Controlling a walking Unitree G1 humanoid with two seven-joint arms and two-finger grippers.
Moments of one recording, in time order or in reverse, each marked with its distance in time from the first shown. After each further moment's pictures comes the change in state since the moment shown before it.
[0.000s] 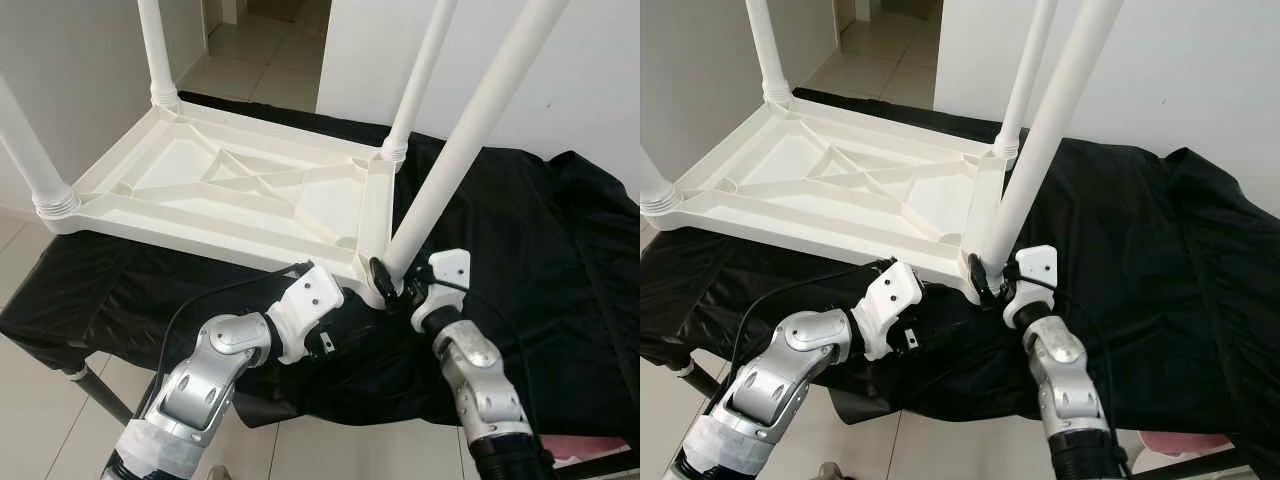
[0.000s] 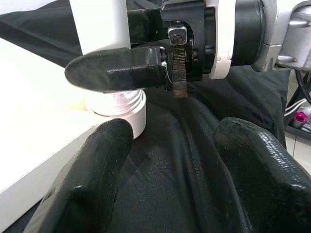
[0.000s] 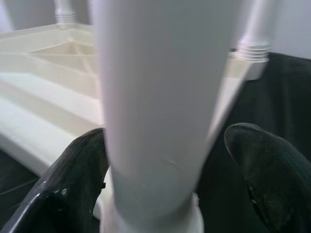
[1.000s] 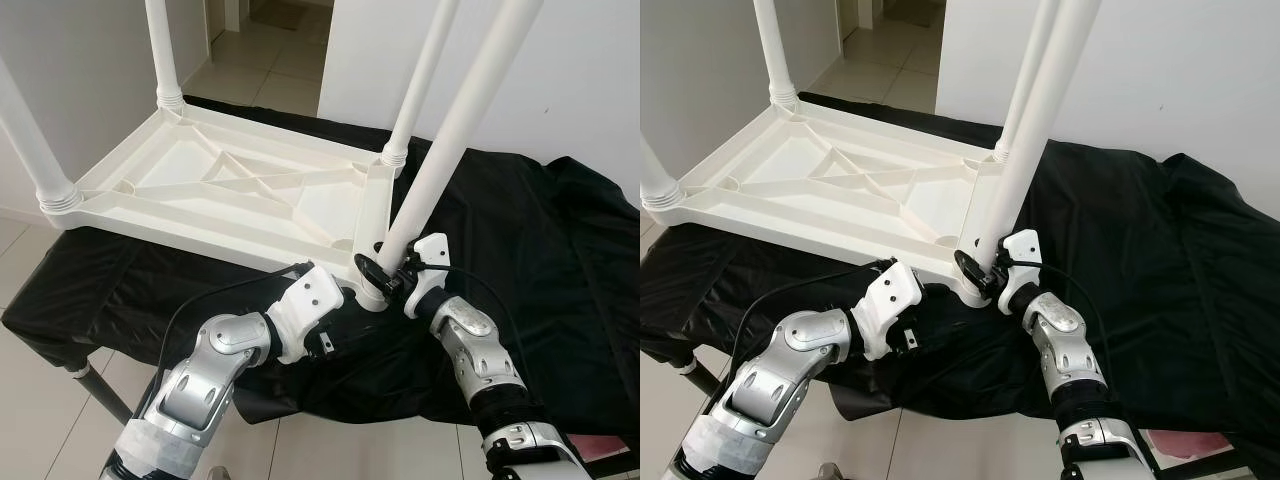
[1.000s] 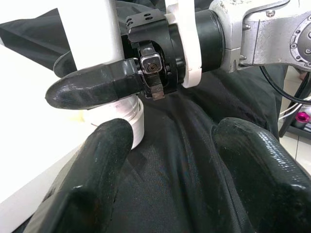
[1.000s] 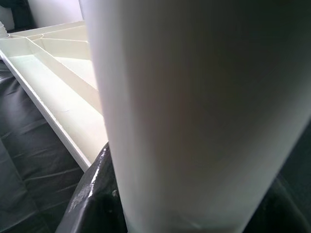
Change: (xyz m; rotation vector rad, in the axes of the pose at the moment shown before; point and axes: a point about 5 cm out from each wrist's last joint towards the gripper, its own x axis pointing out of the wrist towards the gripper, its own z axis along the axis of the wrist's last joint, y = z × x) left arm 0.000 0.000 0.000 0.010 -0.003 -0.001; right arm 0.028 -0.002 -0.013 0.026 0.049 0.258
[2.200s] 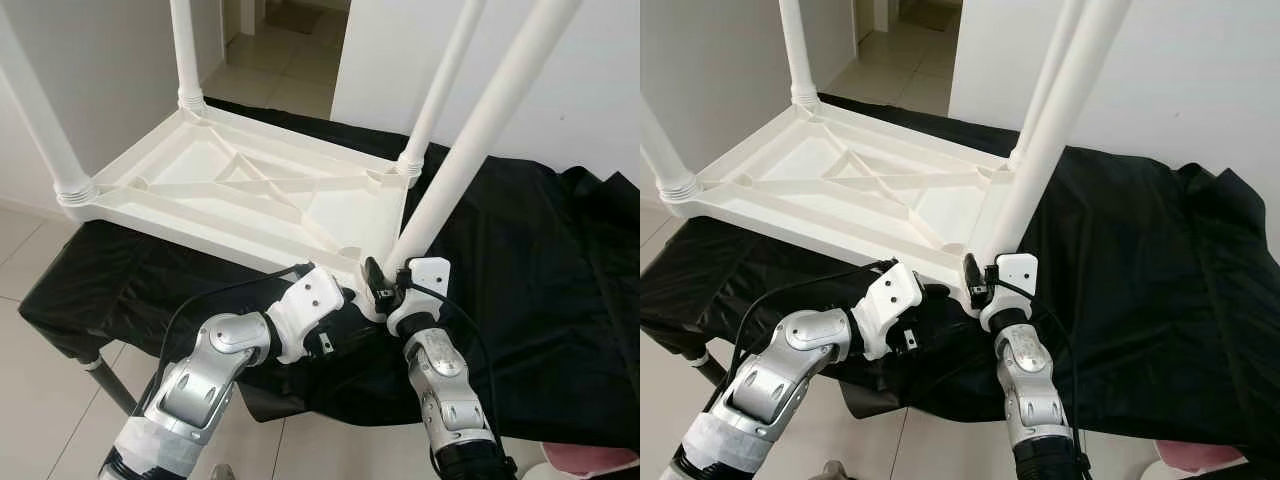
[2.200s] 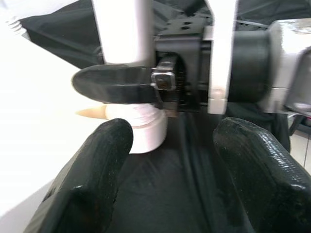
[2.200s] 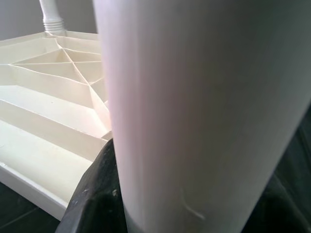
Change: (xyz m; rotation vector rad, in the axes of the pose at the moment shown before) left arm 0.001 0.003 -0.001 0.015 0.009 -0.006; right arm -0.019 0.041 -0.002 0.053 -0.069 -0.516
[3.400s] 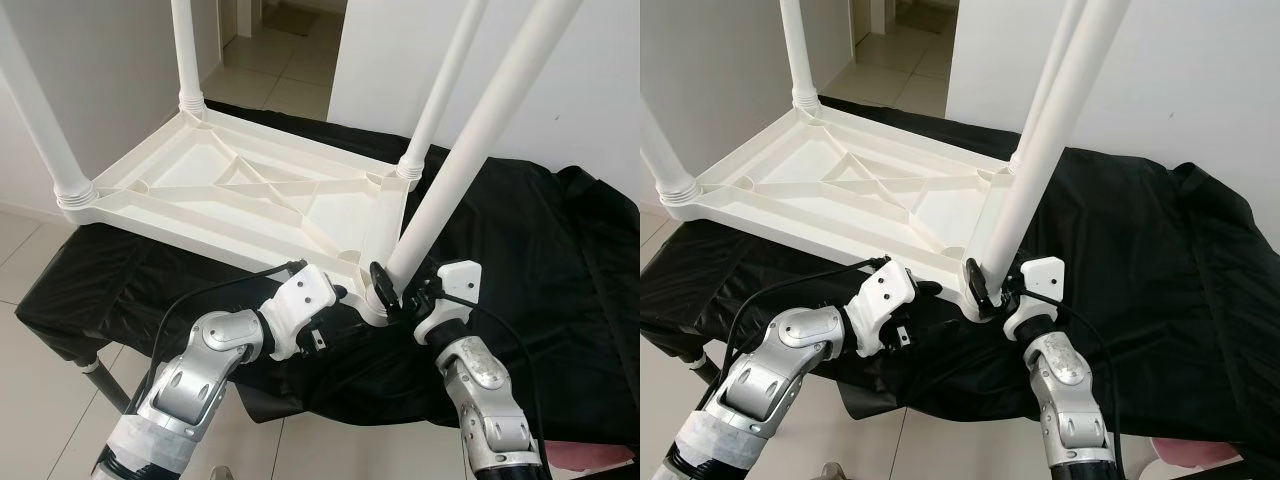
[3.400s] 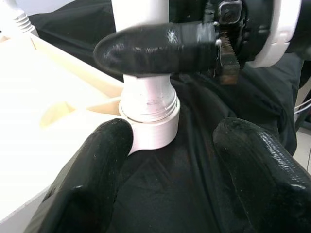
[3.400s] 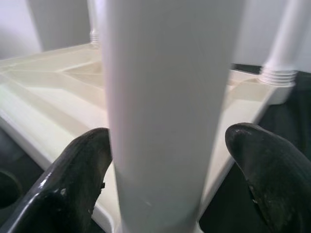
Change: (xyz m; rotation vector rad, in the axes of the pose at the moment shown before) left arm -0.007 0.005 -0.003 0.004 0.015 0.021; right arm -0.011 -0.024 0.022 -0.051 -0.030 0.264
